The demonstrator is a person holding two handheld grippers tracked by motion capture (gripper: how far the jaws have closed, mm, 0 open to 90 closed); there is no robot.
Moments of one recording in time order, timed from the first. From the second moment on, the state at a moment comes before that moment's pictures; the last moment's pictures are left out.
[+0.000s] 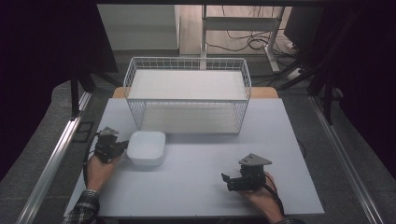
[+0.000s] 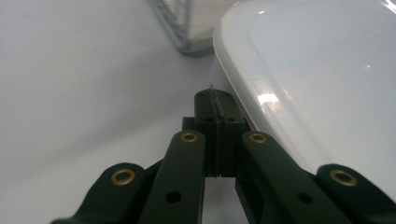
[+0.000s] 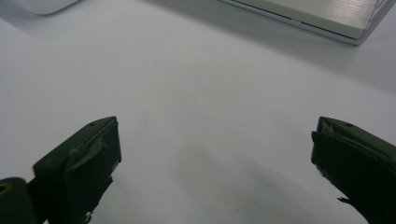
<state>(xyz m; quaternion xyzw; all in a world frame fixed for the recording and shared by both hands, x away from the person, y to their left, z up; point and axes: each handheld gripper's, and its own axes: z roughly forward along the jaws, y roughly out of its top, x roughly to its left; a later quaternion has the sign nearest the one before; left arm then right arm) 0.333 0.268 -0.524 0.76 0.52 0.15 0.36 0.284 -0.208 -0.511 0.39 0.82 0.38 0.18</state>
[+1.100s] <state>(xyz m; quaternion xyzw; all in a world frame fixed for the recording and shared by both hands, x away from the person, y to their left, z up) 0.330 0.187 -0.525 0.79 0.47 0.08 0.39 0.357 -0.114 -0.511 0.38 0.84 0.38 0.10</state>
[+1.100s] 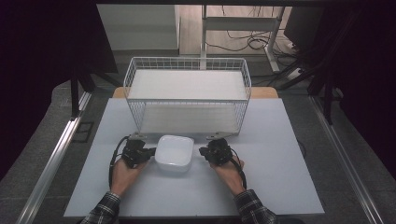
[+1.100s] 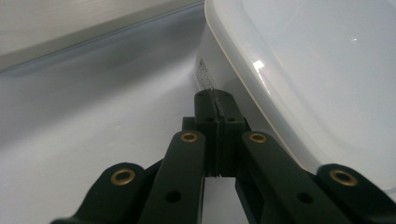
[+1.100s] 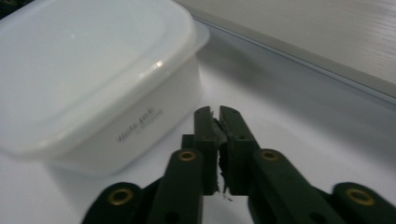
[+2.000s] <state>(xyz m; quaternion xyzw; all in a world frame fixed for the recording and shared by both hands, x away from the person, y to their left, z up) 0.294 0.130 -0.524 0.82 0.43 0.03 0.38 0.311 -0.156 -0.506 0.40 0.84 0.35 0.11</state>
